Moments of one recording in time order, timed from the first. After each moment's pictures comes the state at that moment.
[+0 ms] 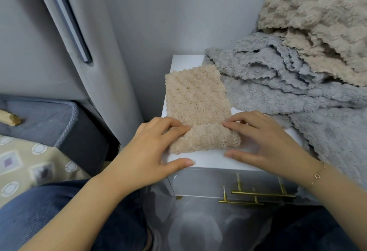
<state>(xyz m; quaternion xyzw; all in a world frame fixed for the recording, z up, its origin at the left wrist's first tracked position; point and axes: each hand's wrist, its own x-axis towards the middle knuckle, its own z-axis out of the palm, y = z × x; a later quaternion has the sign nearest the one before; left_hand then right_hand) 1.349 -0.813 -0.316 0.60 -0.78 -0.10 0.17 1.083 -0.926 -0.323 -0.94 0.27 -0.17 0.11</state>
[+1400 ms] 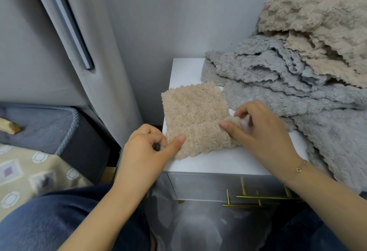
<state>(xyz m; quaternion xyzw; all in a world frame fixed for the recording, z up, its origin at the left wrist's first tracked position) 1.337 -0.815 -0.326 0.75 -0.49 -0.21 0.40 1.117 -0.929 -0.324 -0.83 0.45 -0.30 0.15</state>
